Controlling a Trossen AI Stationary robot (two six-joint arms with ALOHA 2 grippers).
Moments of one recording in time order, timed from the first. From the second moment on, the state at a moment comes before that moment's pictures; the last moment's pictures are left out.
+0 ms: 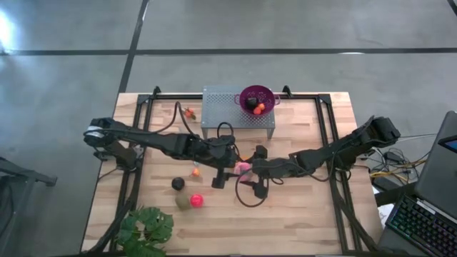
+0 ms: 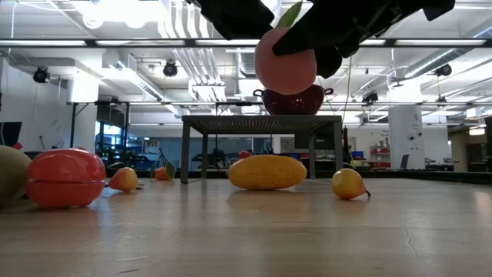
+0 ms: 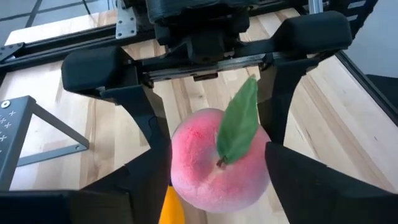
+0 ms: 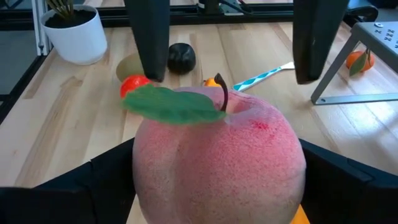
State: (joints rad) left arm -0.13 1.57 1.28 -0.27 0.00 0.13; right arm 0.29 1.50 0.83 0.16 0.32 0.22
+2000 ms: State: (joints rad) left arm -0.13 1.42 0.66 0.58 -0.09 -0.04; right arm -0.03 1.11 0.89 -0.14 0.36 0.26
